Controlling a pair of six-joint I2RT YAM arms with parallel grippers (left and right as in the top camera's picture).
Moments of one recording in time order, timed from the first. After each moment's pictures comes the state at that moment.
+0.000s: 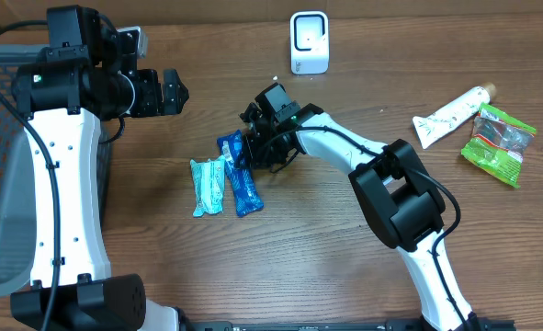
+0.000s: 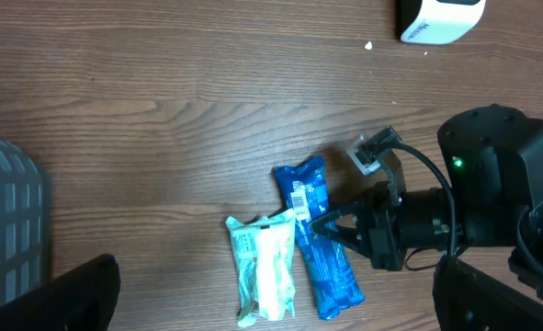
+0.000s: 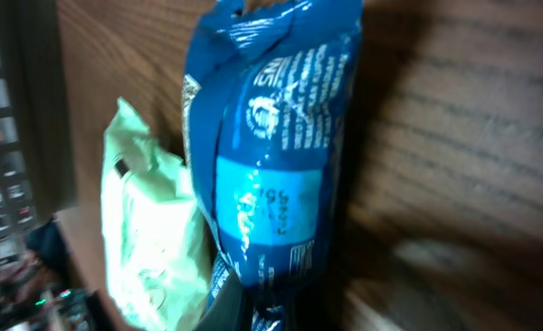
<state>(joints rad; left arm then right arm) 0.11 1.67 1.88 -1.29 0.24 0.00 0.61 2.37 1.74 -0.53 -0.71 0.44</state>
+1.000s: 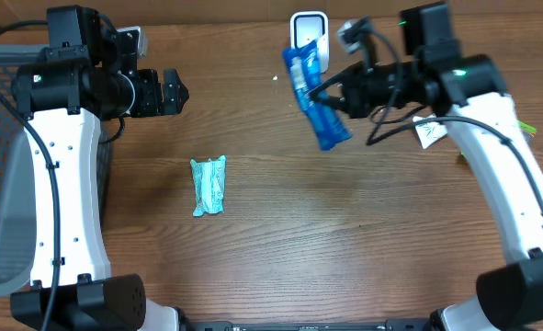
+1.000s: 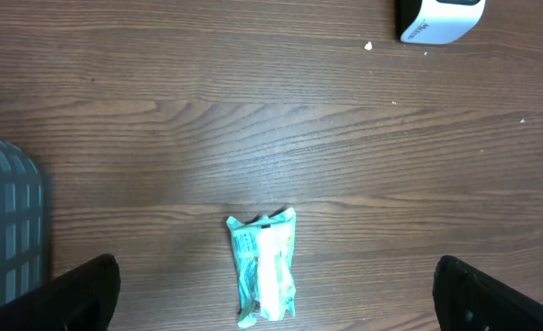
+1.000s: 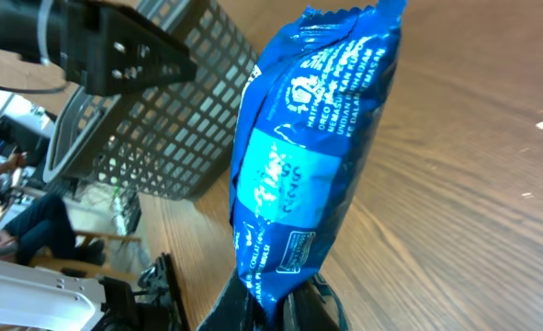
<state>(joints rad) 0.11 1.67 1.88 -1.29 0.24 0.00 0.23 1.70 1.71 -0.89 -0.96 -0.06</state>
